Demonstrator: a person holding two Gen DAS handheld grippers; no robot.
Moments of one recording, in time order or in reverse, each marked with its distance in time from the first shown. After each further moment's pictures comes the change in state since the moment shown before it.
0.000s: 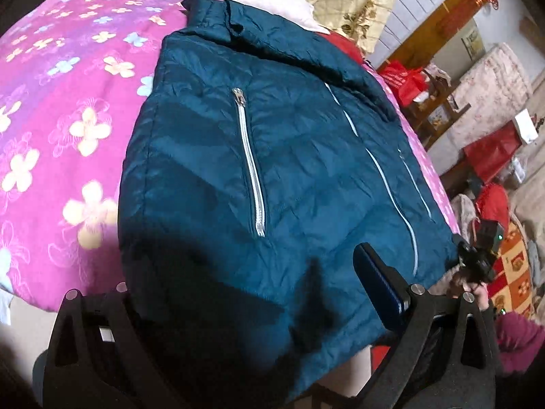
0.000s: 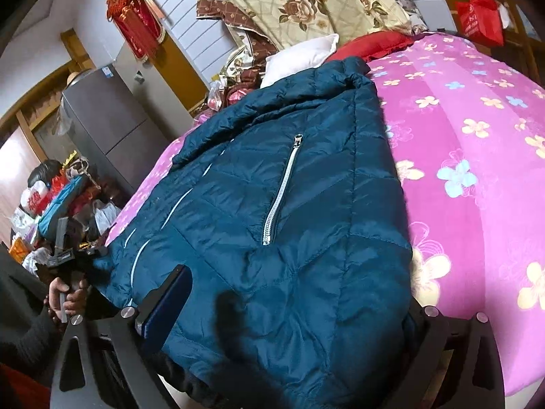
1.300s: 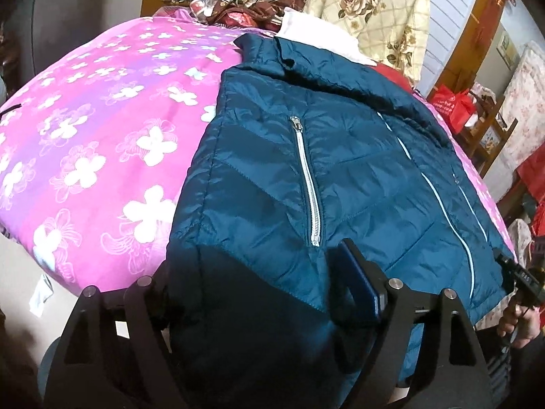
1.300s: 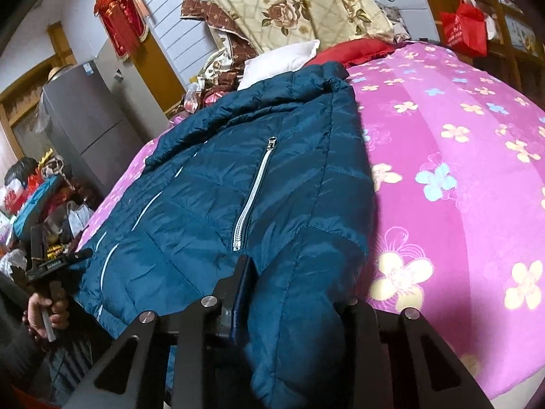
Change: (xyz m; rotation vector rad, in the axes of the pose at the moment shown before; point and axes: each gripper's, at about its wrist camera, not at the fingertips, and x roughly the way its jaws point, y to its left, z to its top) left arm -0.007 0.000 -0.020 -0.017 -0.197 0.266; right arm 0.010 -0.003 -0.002 -0.010 -0.025 -0.126
